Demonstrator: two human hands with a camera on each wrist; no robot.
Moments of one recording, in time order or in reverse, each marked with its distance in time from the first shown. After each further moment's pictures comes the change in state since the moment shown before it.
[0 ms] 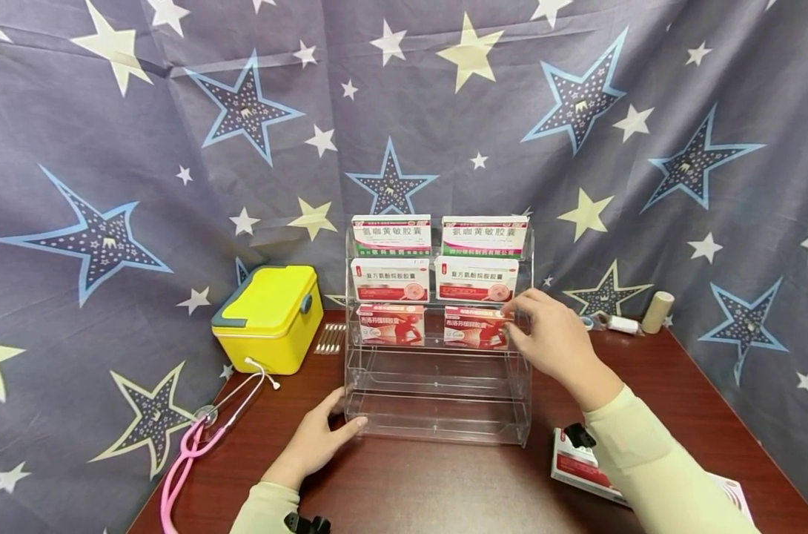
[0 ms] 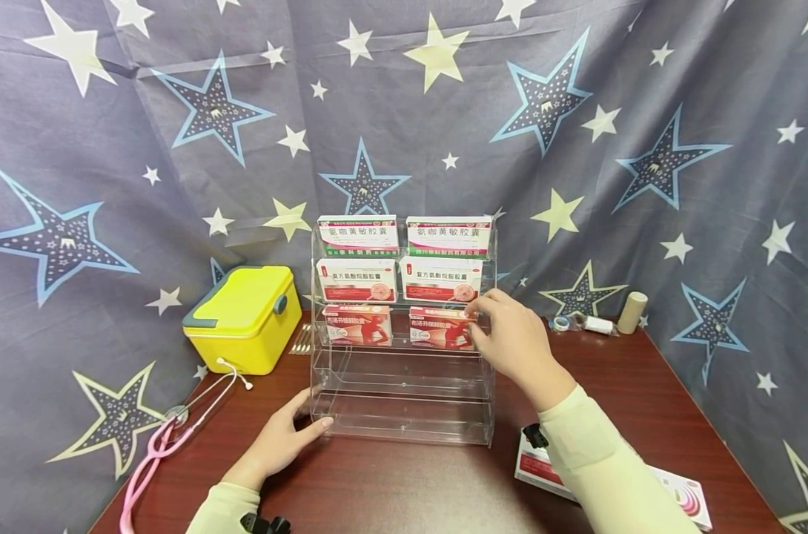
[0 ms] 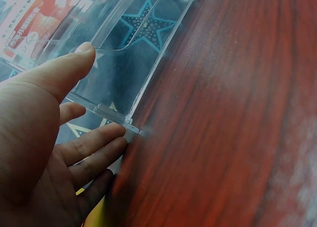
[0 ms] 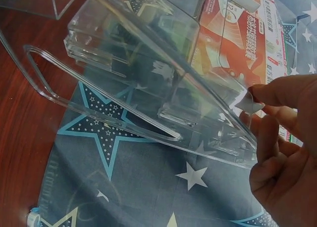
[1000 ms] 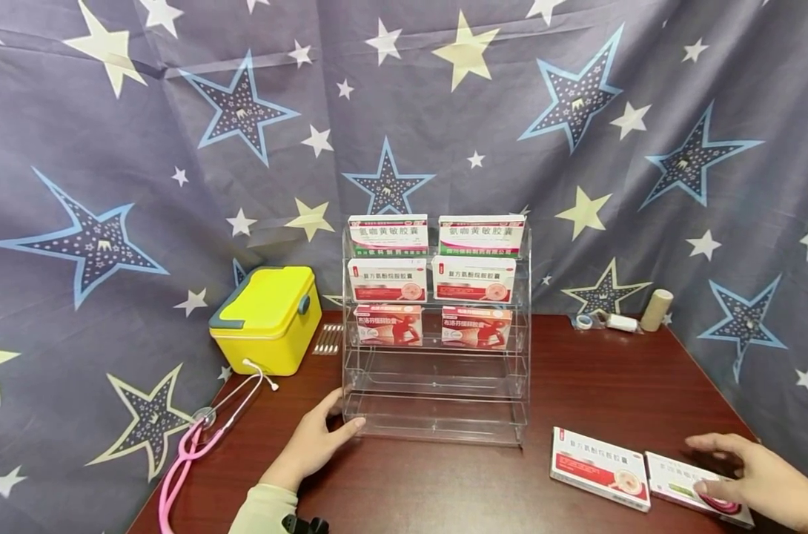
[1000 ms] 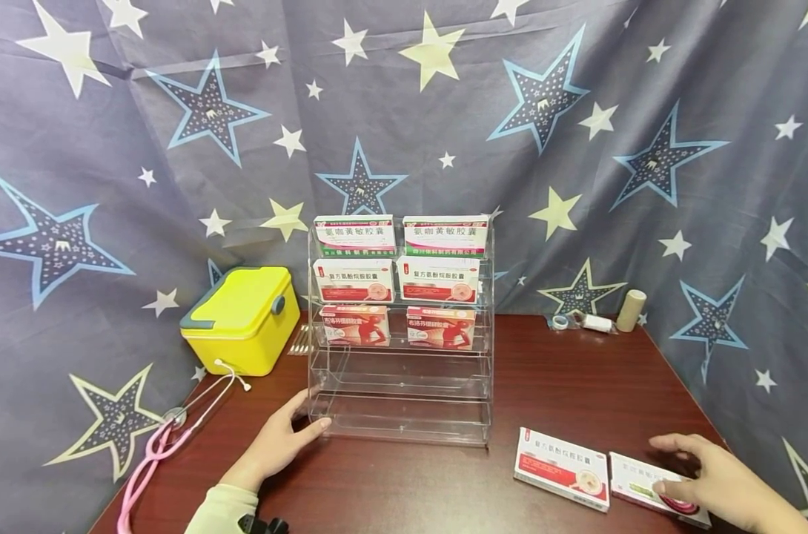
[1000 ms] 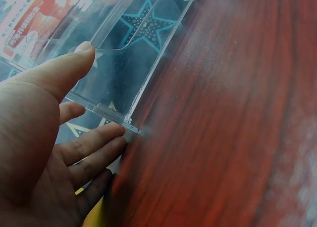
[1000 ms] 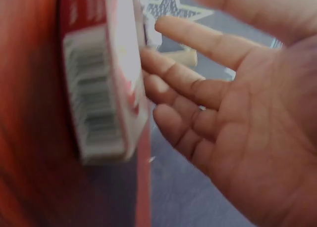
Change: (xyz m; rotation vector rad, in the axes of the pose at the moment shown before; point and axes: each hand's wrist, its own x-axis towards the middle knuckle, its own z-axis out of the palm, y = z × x) left_hand -0.001 0.000 0.001 -0.040 -0.005 -0.019; right_hand -0.232 0.199 -0.089 0.227 -0.672 0.505
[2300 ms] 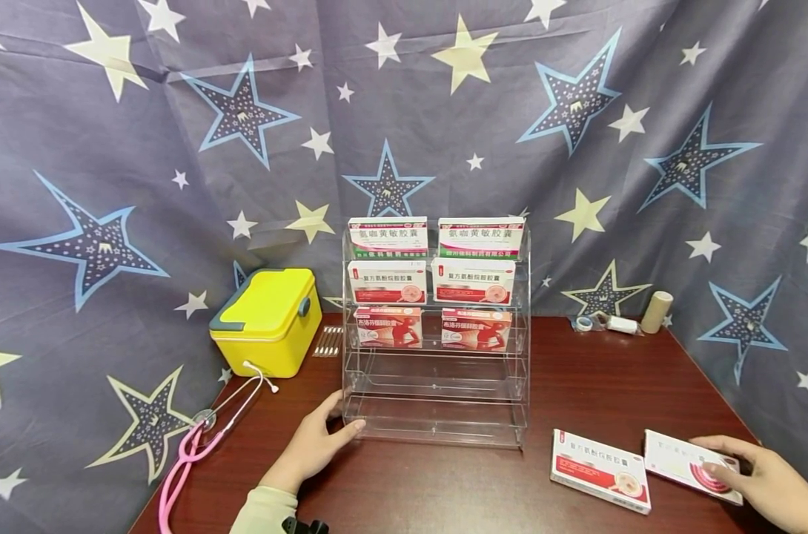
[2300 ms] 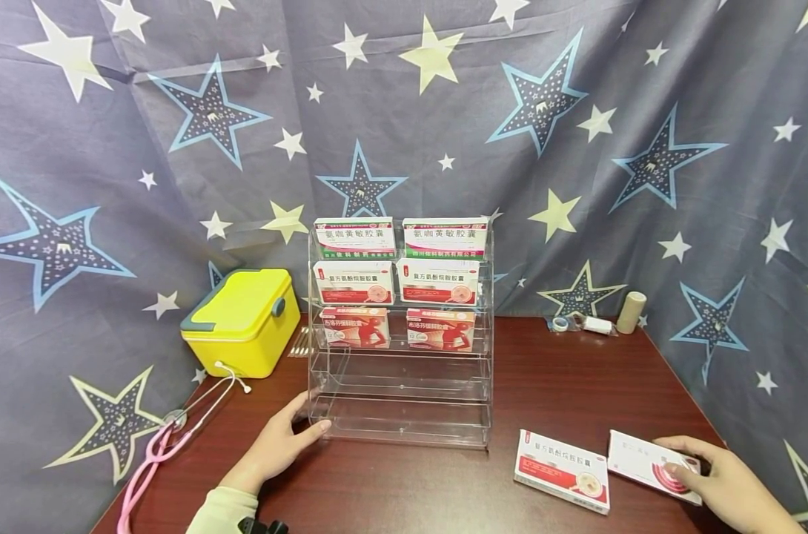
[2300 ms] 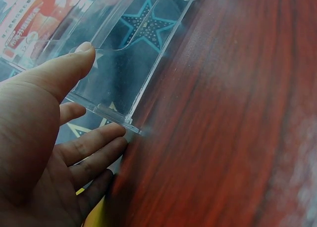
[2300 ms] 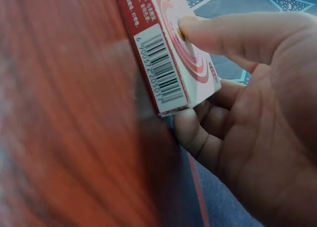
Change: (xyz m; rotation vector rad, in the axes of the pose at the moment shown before) left_hand 0.000 -0.001 0.001 0.015 0.000 -0.006; right_hand -0.002 0.025 0.015 -0.062 0.258 -0.001
